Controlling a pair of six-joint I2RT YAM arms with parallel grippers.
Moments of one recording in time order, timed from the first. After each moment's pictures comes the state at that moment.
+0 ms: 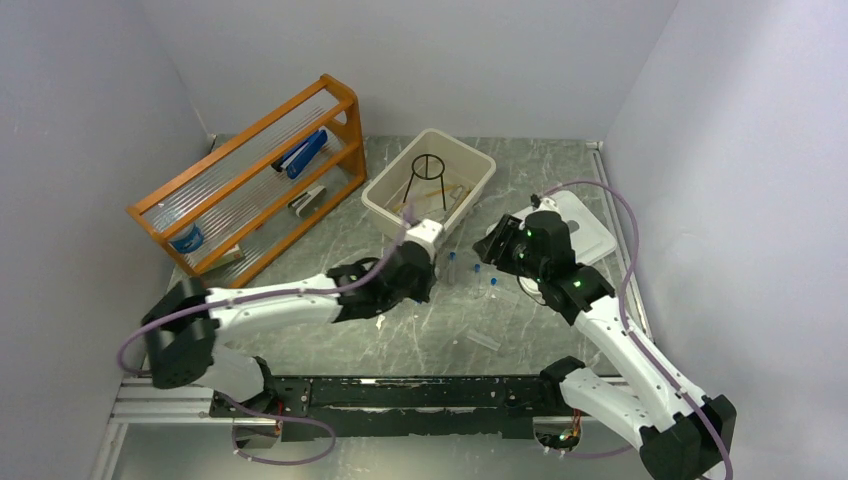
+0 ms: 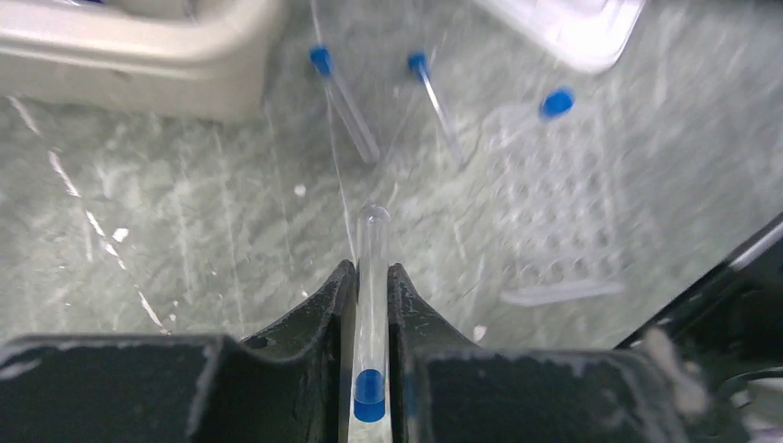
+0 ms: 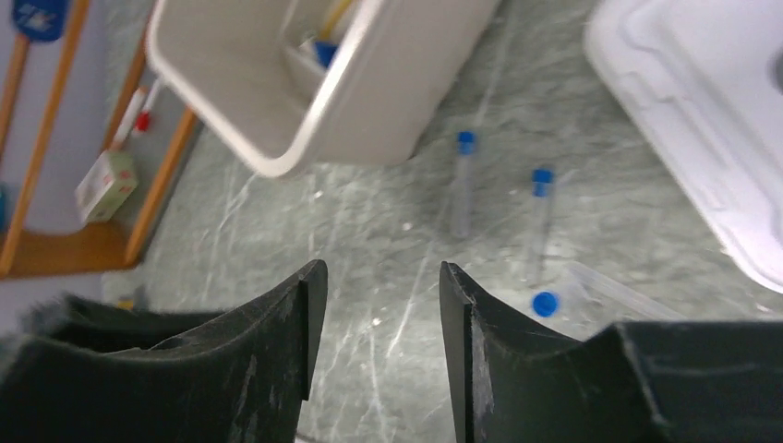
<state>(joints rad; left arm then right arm) -1.13 1.52 0.97 -0.14 -0.34 -0.48 0.47 0.90 0.78 -0.46 0.08 0.70</state>
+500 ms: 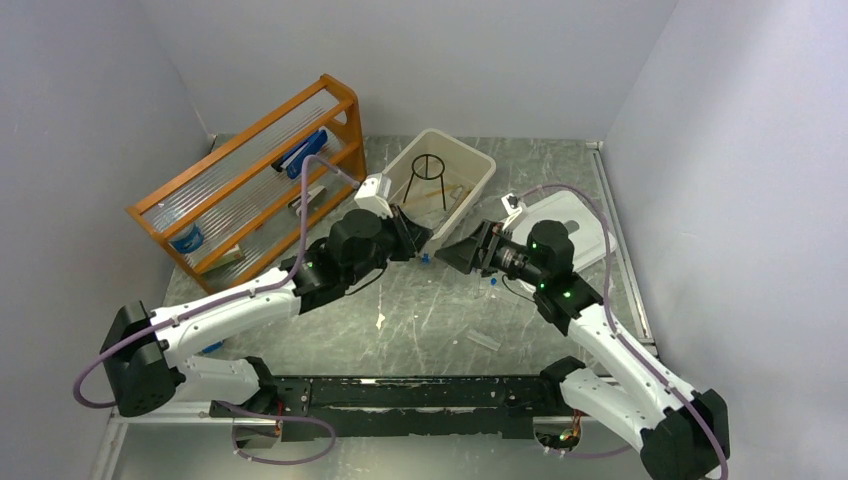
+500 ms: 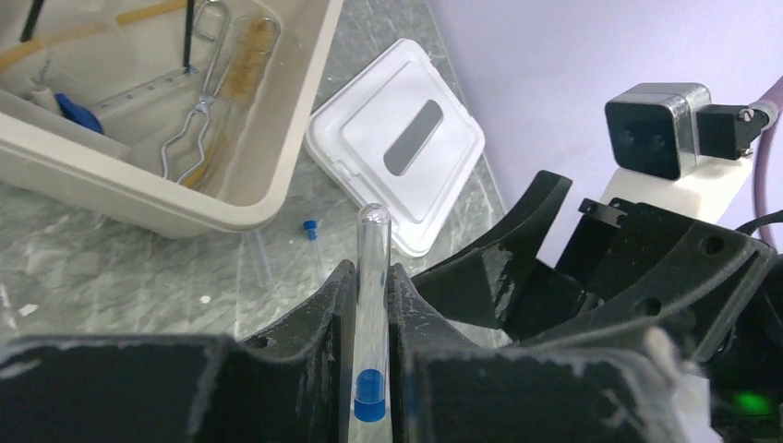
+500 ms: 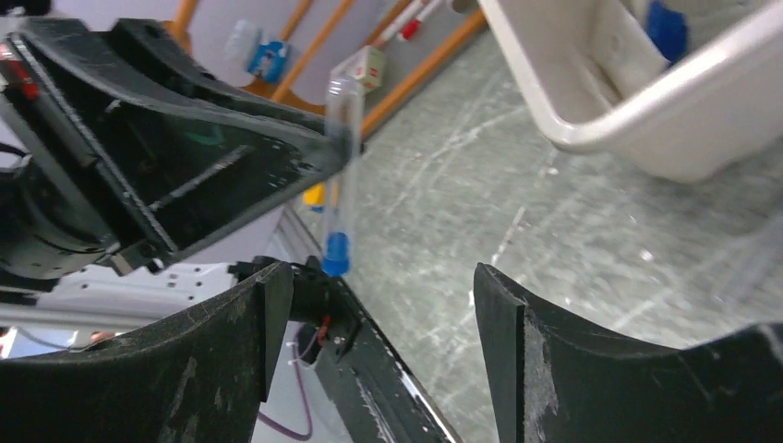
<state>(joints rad) -0.97 1.24 0.94 0.05 -0.28 -0.80 0.46 0.86 0.60 0.04 -0.48 0.75</state>
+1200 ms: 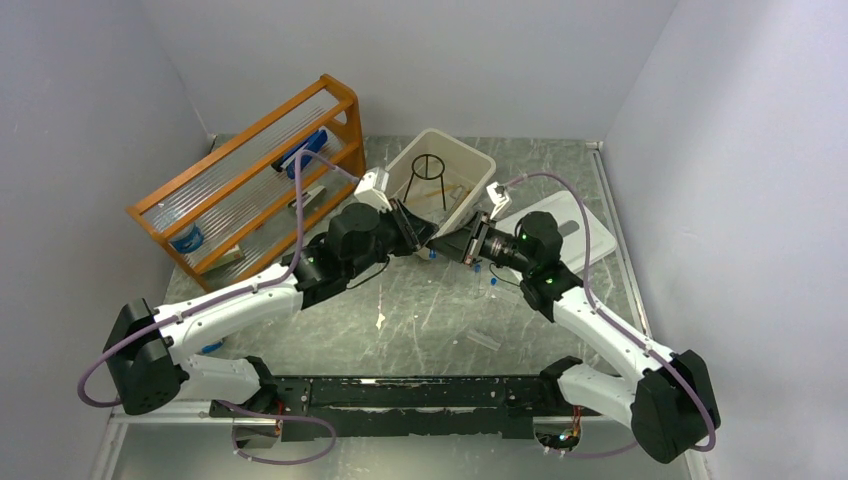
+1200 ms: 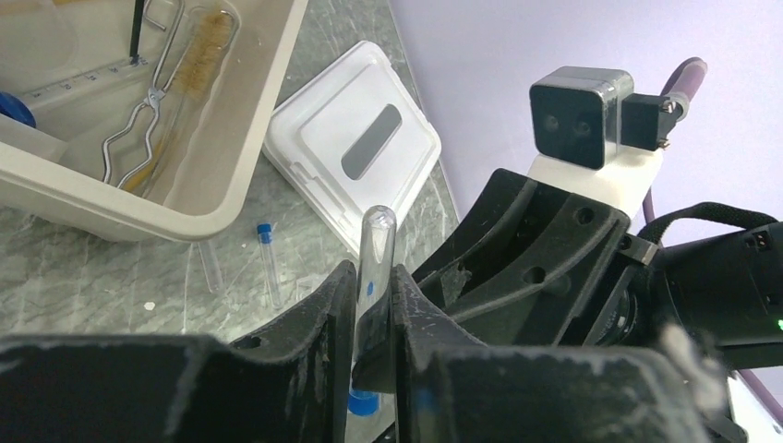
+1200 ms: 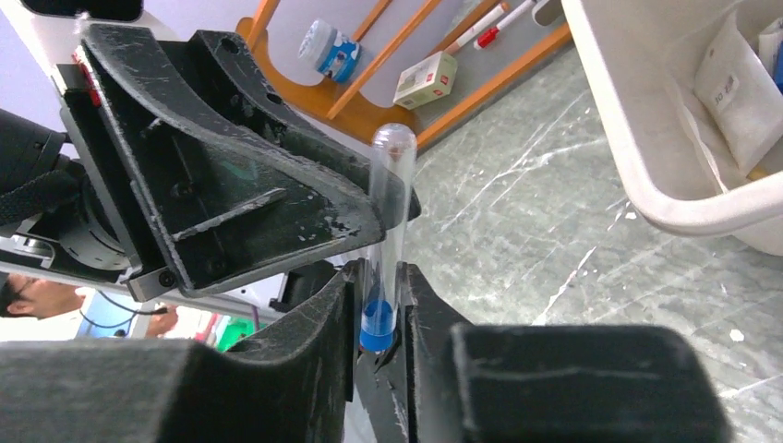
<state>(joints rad) -0.94 1.27 0.97 0.09 -0.21 -0.90 0.48 1.05 0.60 0.38 -0.62 0.87</state>
